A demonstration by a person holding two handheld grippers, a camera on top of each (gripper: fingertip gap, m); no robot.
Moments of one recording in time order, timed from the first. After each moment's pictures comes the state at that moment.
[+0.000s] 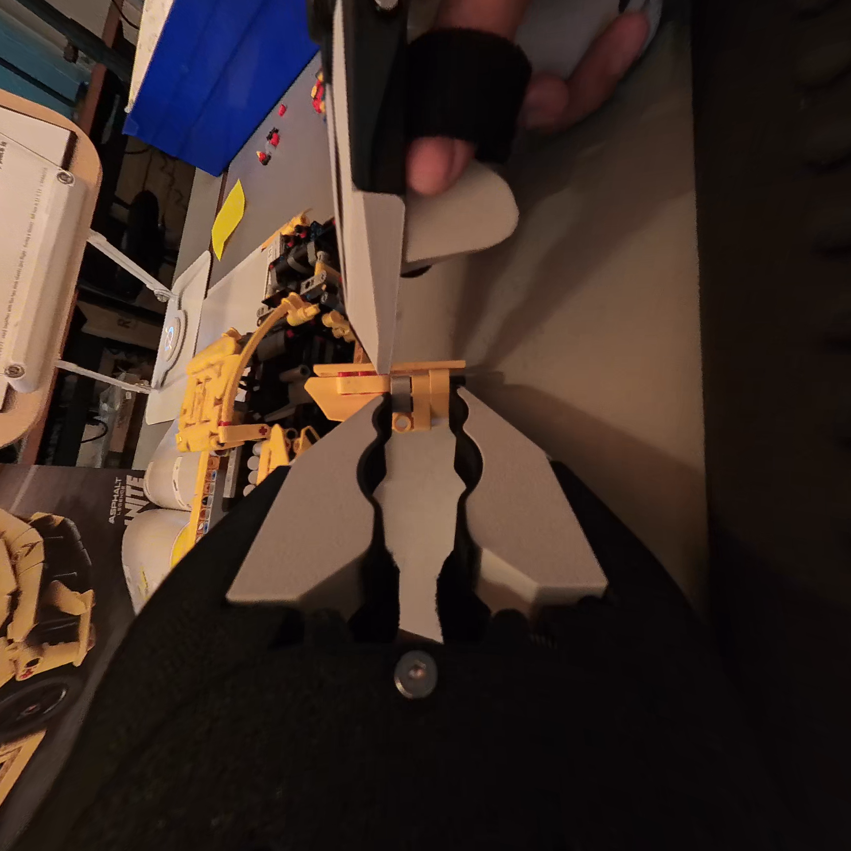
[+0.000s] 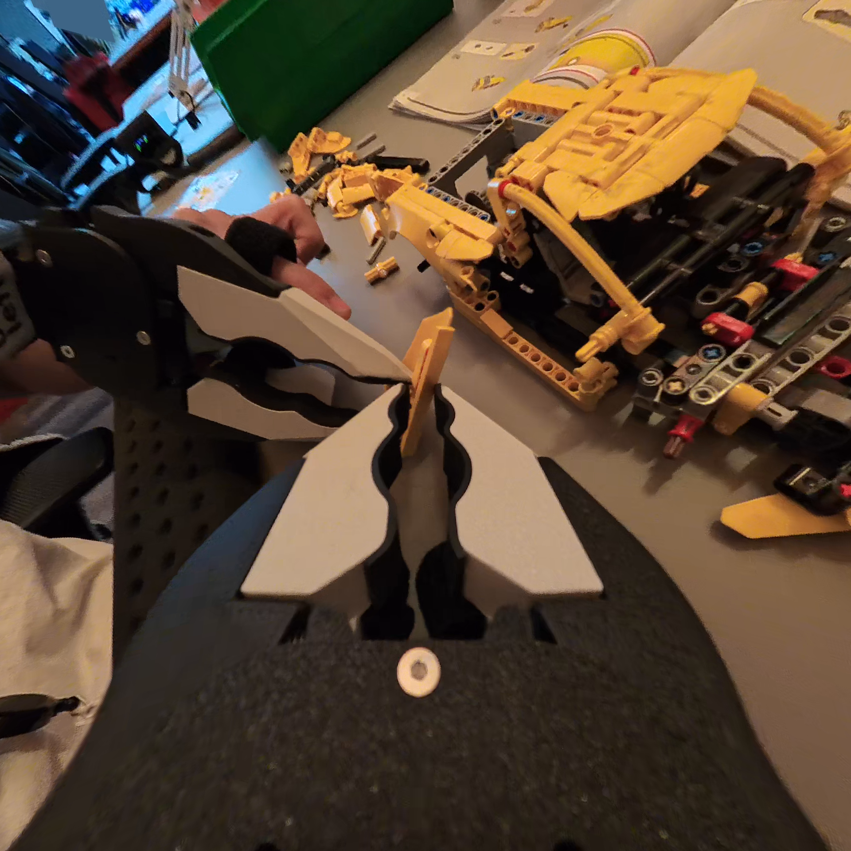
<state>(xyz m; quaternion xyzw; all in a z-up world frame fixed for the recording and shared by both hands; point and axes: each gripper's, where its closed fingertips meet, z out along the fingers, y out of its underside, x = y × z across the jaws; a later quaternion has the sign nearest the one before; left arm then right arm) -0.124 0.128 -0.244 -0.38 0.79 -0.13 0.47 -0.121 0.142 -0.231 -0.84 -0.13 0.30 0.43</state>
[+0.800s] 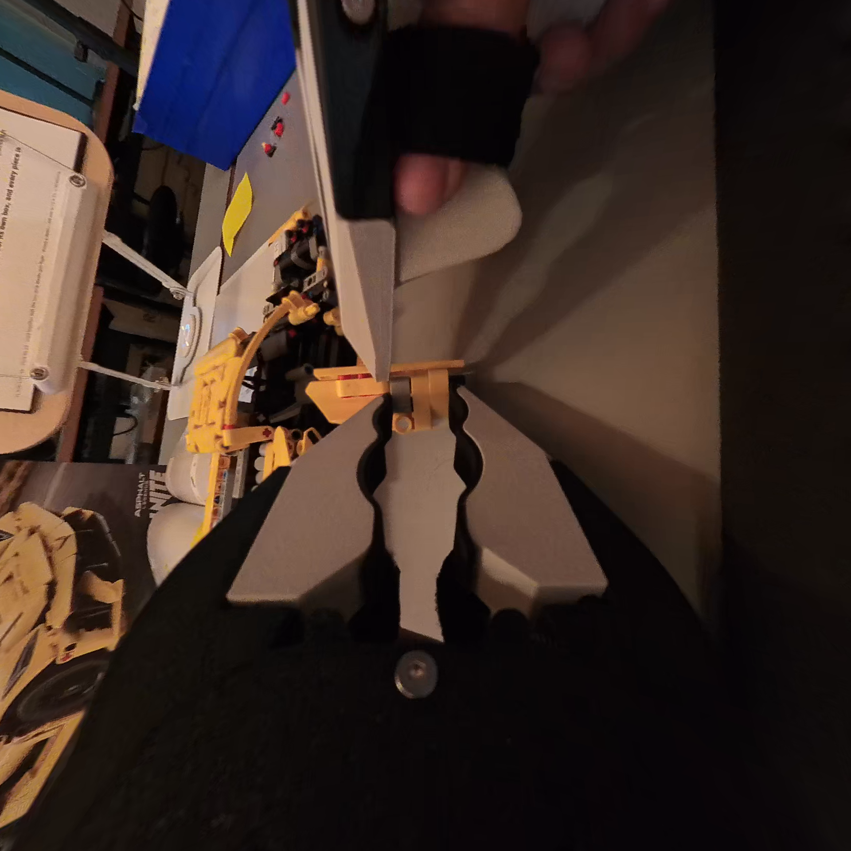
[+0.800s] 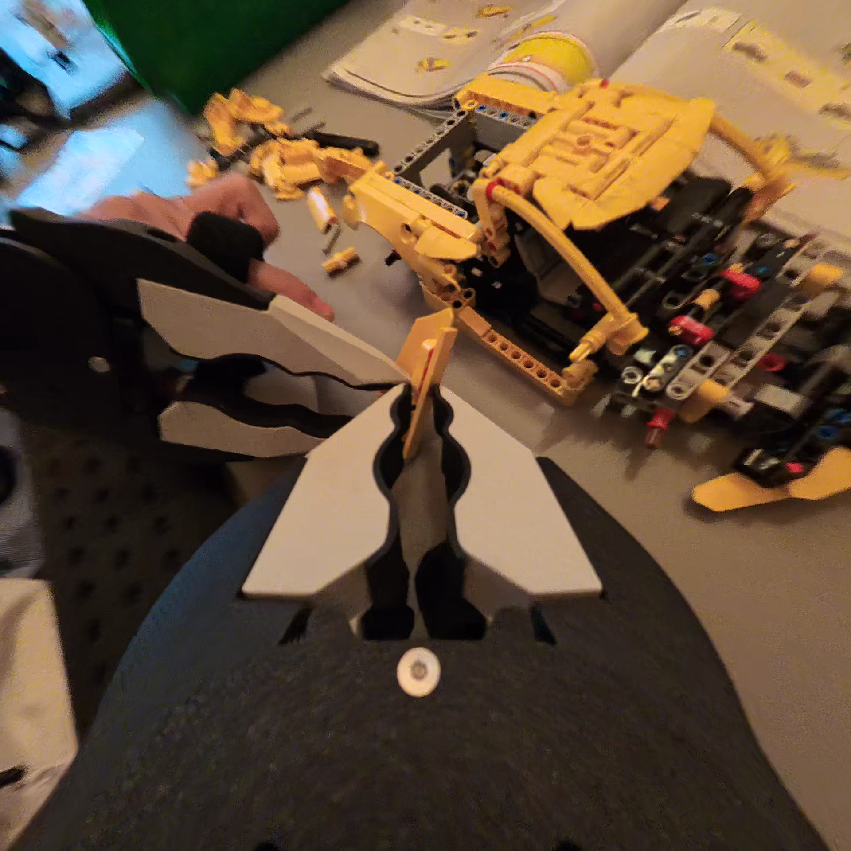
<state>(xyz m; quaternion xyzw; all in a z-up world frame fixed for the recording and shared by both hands) -0.121 0.131 -0.247 -0.38 0.79 -0.09 0.48 -0.118 0.144 -0.233 -0.87 -0.11 0.21 0.43</state>
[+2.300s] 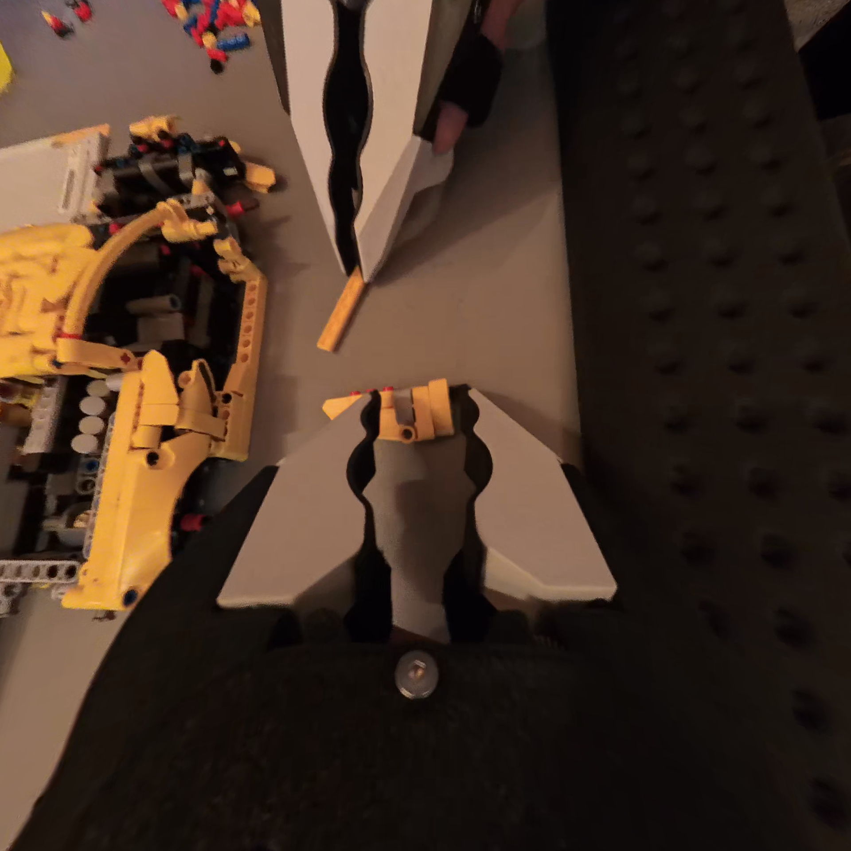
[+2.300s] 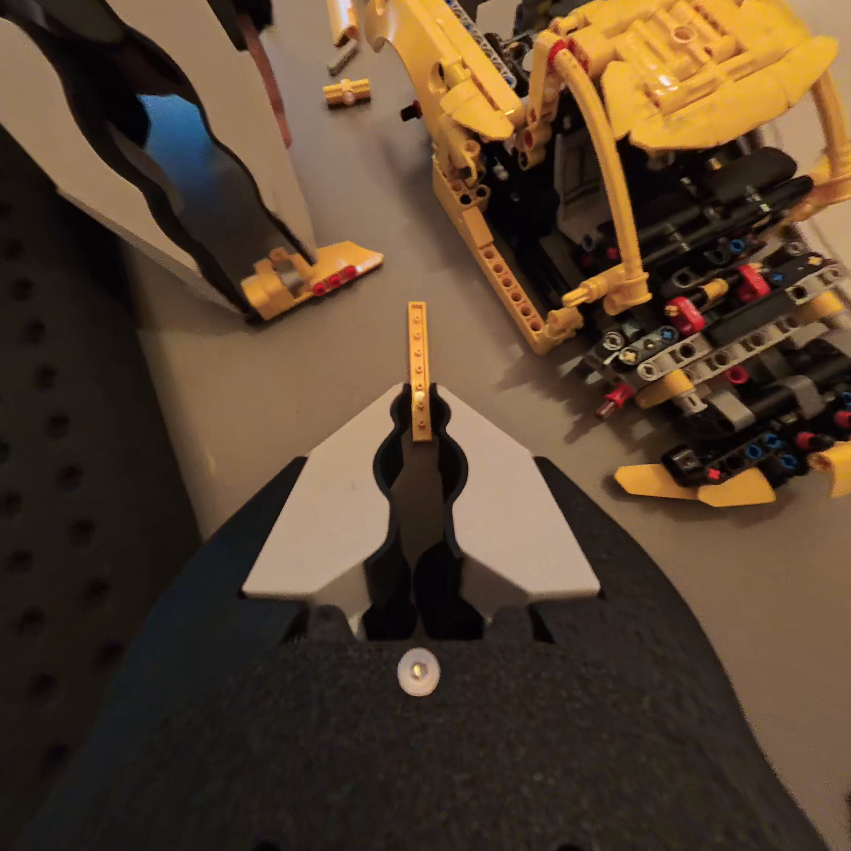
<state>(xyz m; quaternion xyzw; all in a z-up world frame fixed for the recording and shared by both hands) -0.162 0.111 -0.252 -0.46 0.79 -0.29 0.27 -0.092 0.123 -0.262 -0.87 -0.29 0.15 0.36</state>
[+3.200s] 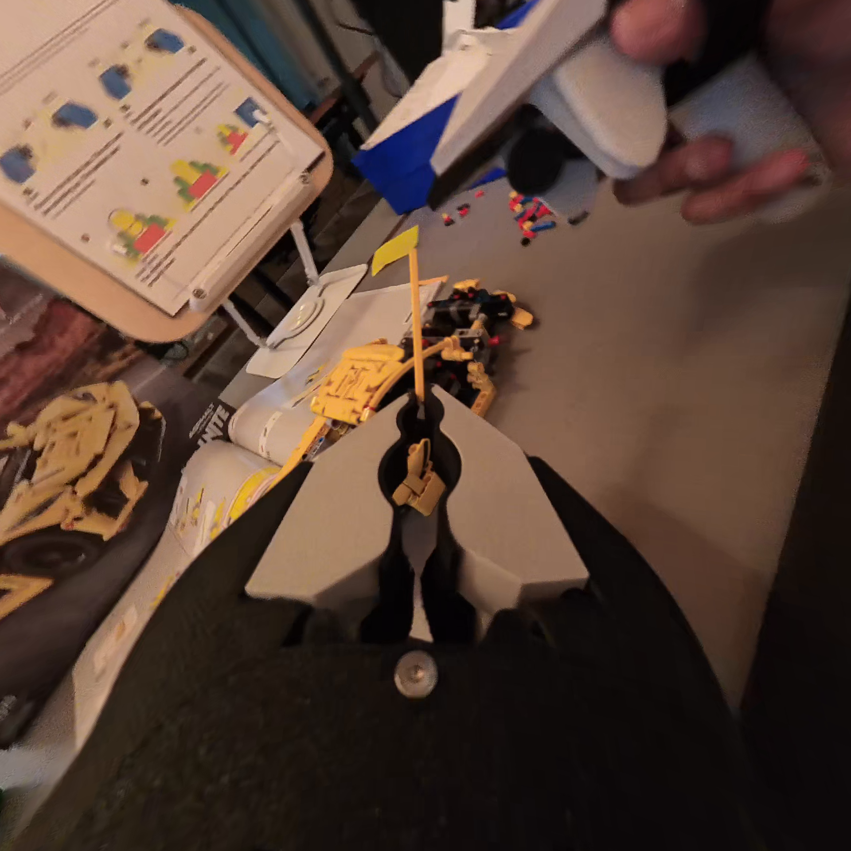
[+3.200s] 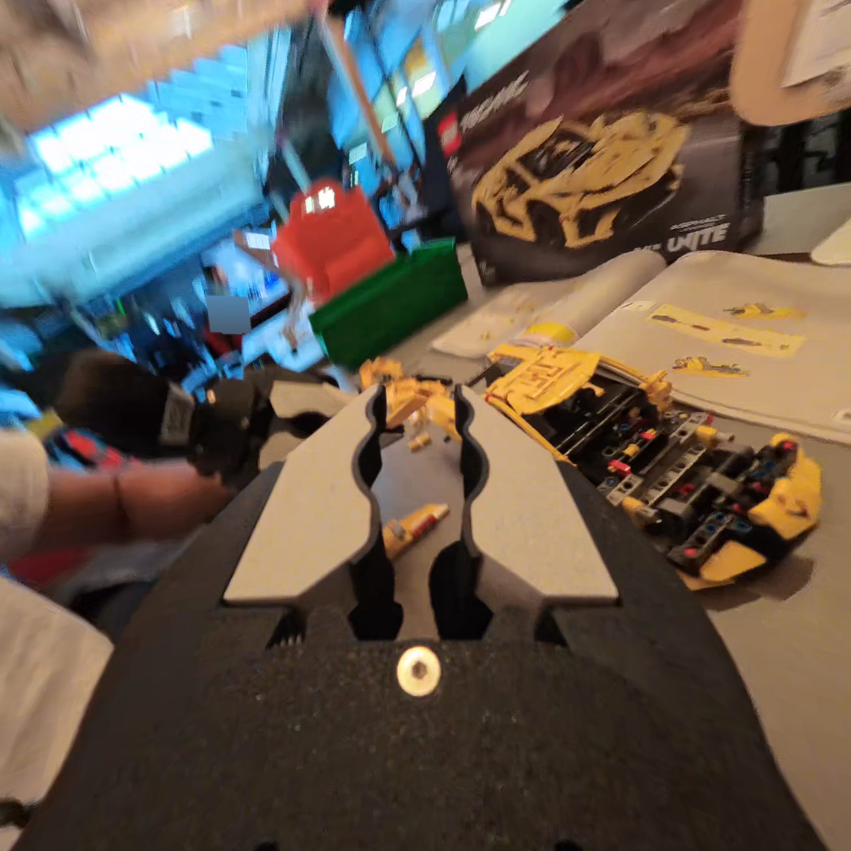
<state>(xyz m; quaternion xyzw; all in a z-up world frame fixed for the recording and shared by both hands) -0.127 0.154 -0.173 -0.48 0.63 -0.20 0.58 -0.074 0.137 -0.126 -0.71 -0.05 0.36 0.60</state>
